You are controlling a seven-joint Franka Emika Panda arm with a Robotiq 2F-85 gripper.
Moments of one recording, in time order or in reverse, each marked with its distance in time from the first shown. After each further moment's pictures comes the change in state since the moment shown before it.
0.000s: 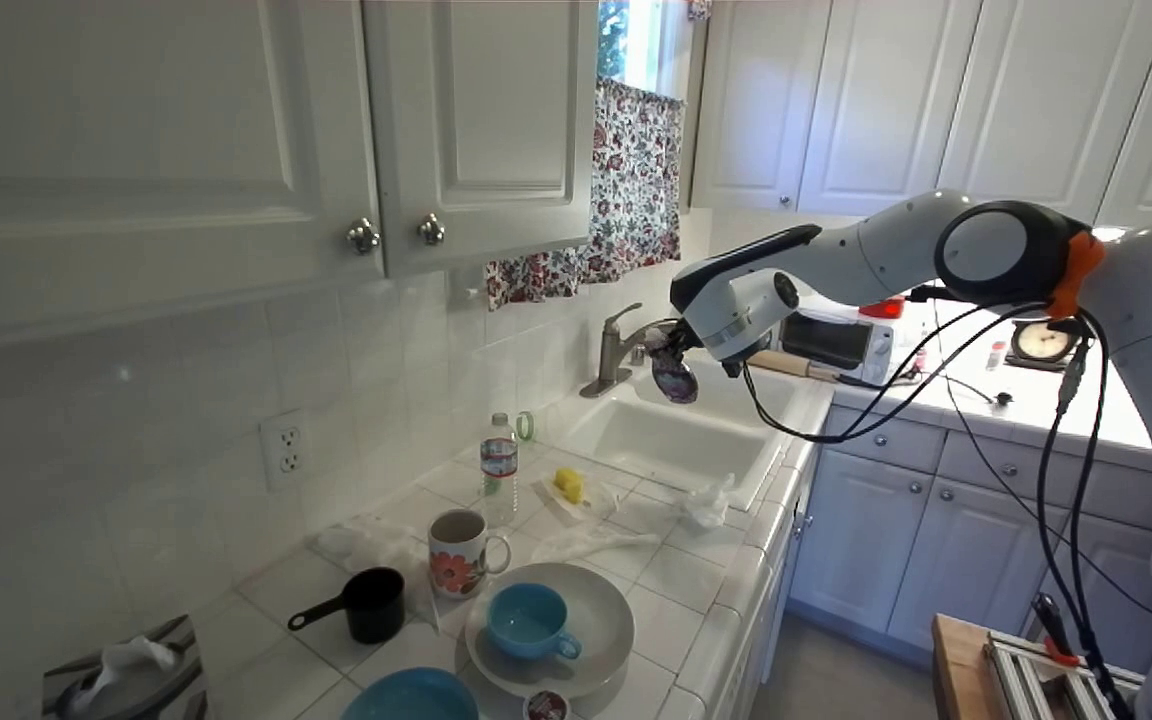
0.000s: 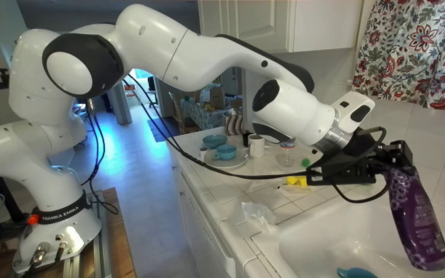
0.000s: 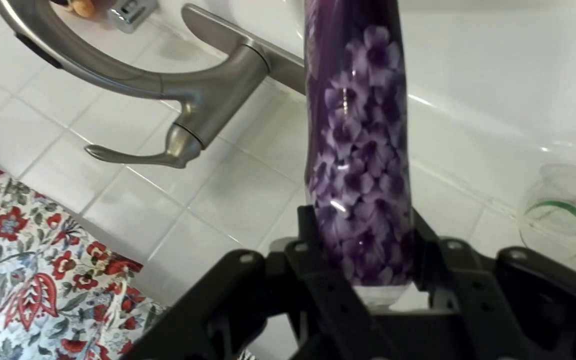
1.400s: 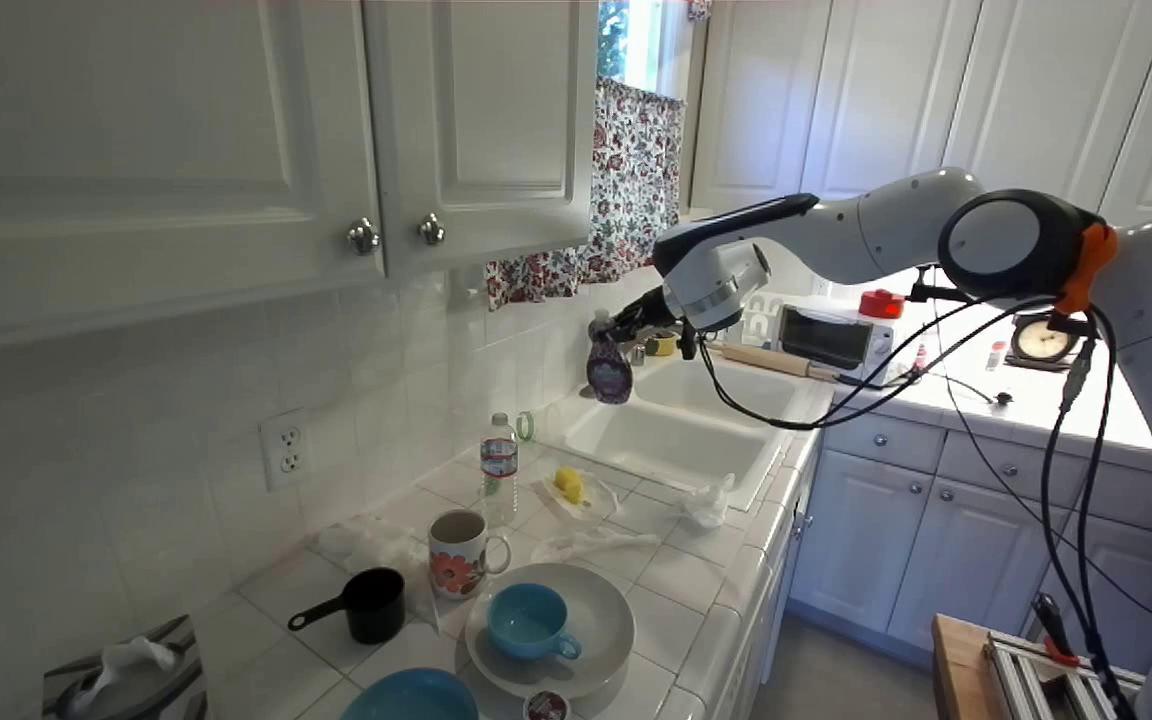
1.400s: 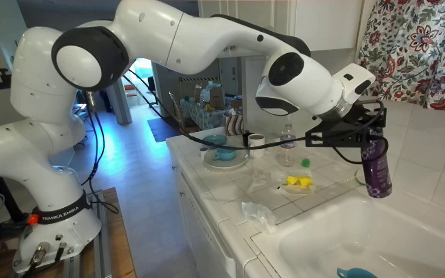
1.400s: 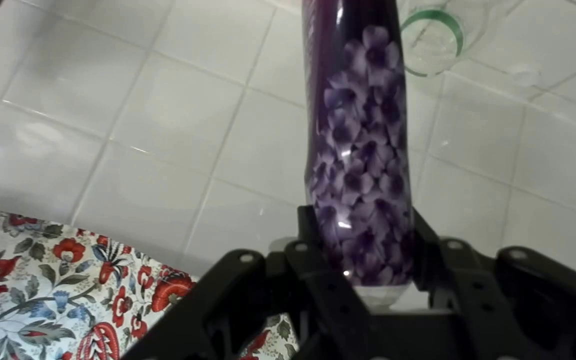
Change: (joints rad) arm 0.065 -0.041 0.020 0.085 0.014 -0.324 0.158
